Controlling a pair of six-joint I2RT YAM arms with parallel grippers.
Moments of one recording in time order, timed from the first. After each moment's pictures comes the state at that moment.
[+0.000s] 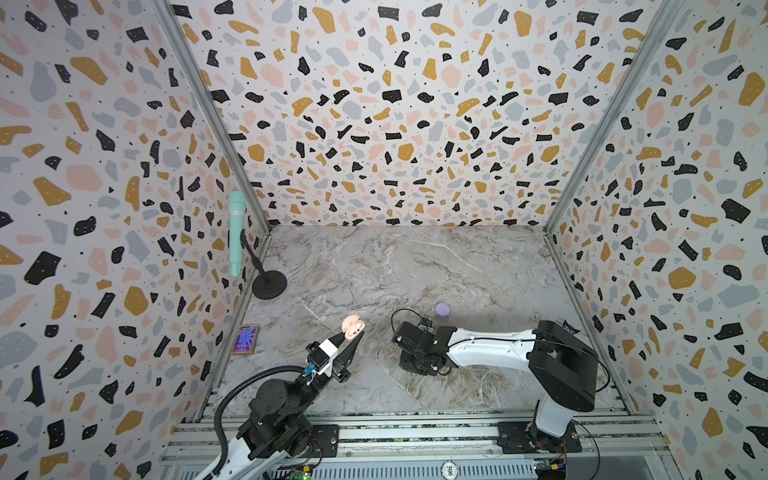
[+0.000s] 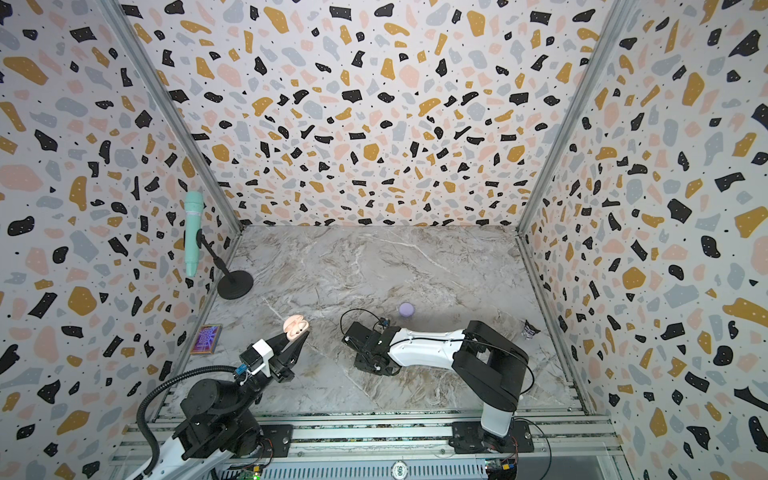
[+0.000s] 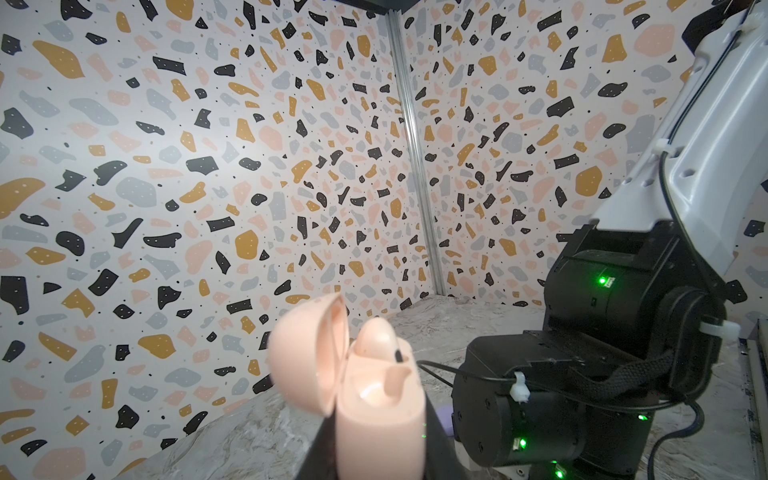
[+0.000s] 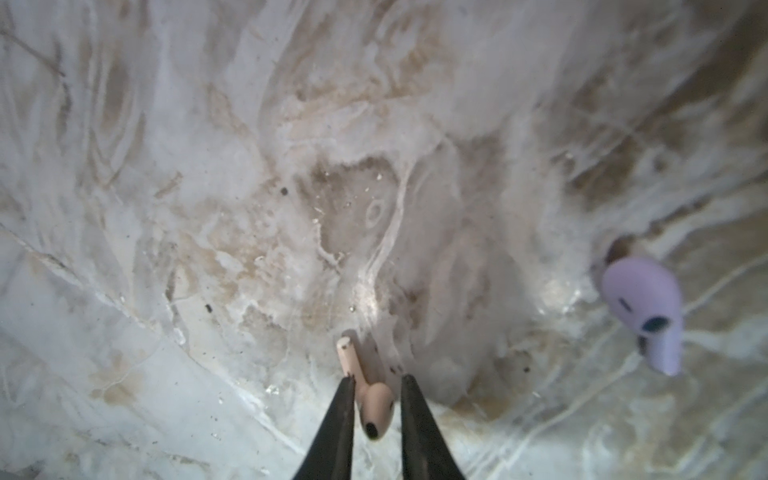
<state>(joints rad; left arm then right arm) -0.79 0.04 0.14 0.21 -0.02 0.20 1.11 1.75 1.04 -0.49 0.06 1.27</state>
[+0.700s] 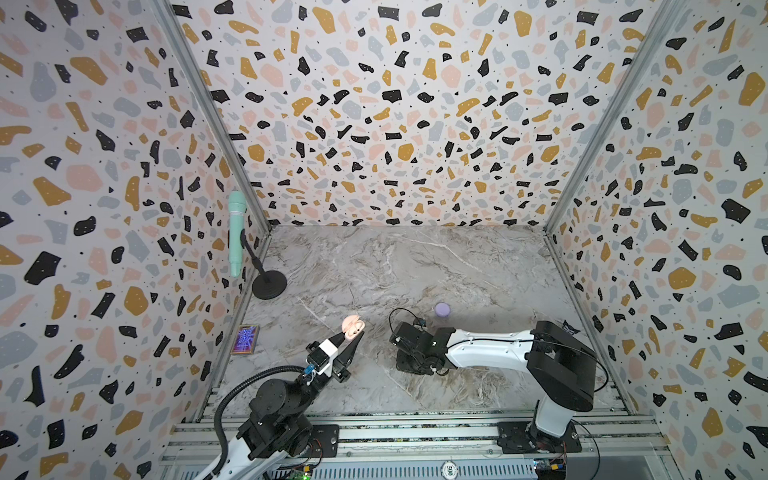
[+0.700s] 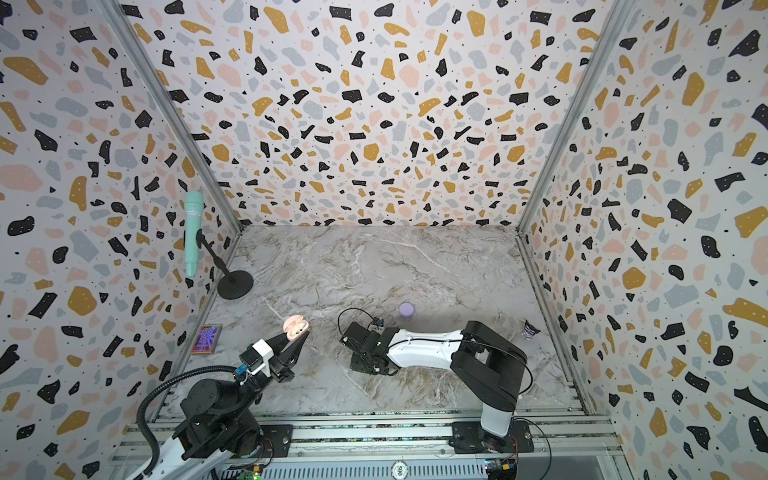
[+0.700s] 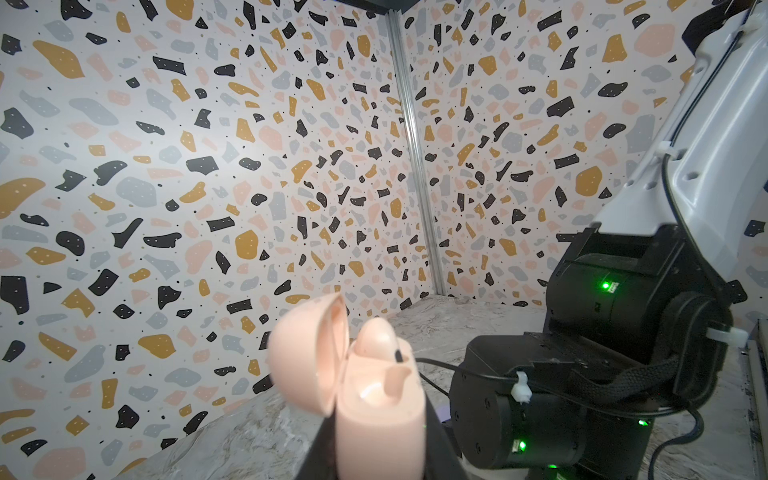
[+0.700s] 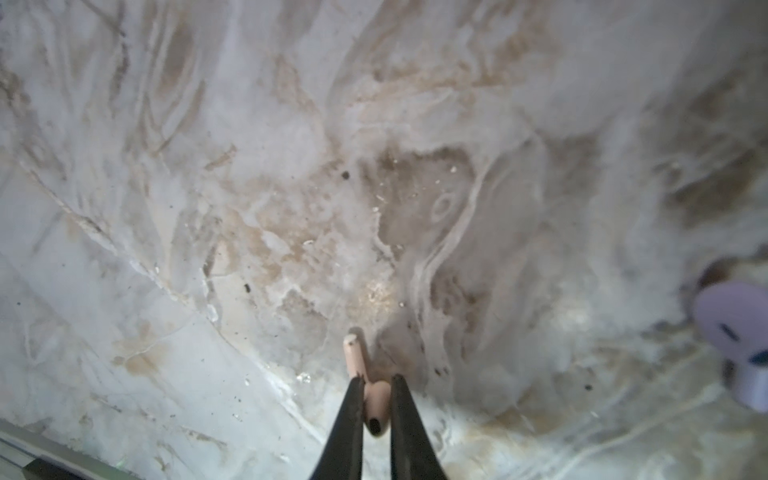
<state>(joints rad) -0.79 0.04 0.14 0.21 -0.02 0.20 1.12 1.76 1.04 -0.43 0.03 1.18</state>
